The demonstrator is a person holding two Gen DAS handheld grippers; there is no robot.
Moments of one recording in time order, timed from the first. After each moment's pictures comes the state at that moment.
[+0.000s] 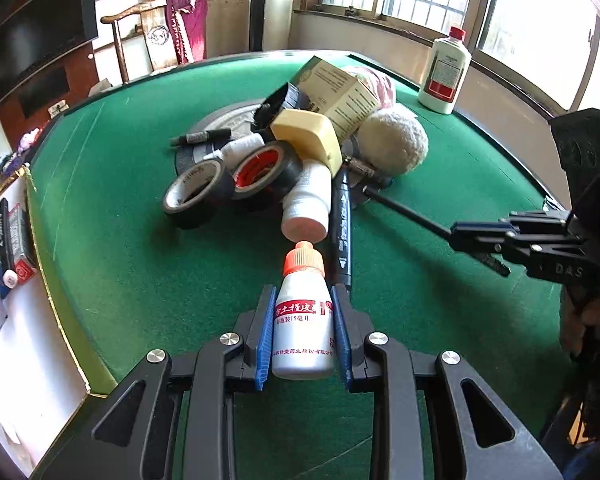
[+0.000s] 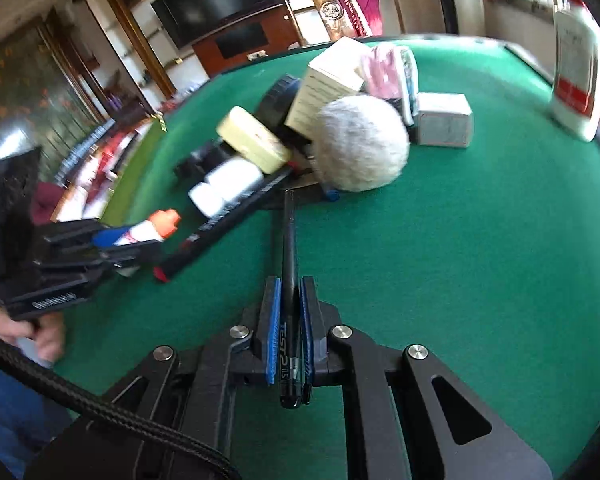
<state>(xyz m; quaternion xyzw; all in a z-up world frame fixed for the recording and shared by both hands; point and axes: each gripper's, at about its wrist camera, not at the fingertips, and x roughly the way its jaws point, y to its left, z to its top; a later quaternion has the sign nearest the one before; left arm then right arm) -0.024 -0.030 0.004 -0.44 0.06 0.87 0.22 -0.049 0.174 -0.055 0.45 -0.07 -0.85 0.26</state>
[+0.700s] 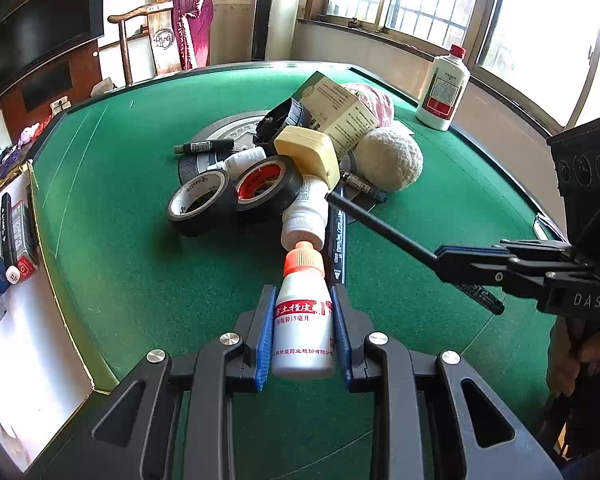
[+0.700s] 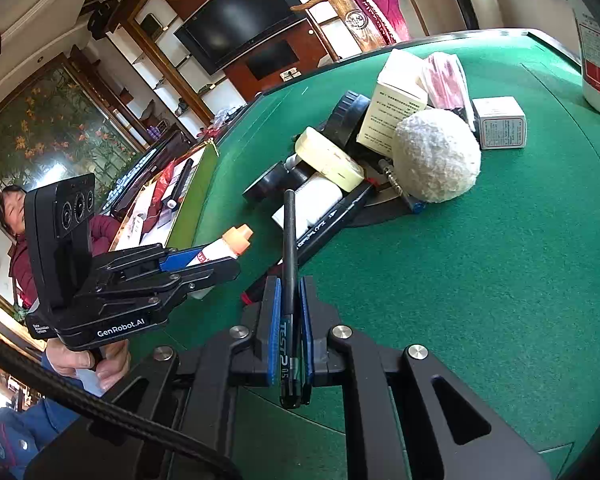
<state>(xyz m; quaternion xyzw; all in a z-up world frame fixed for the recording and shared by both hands) -0.024 -0.034 0.011 -0.44 0.03 0.87 0.22 -0.038 0.148 -0.042 0.42 -0.14 -0.84 0.32</state>
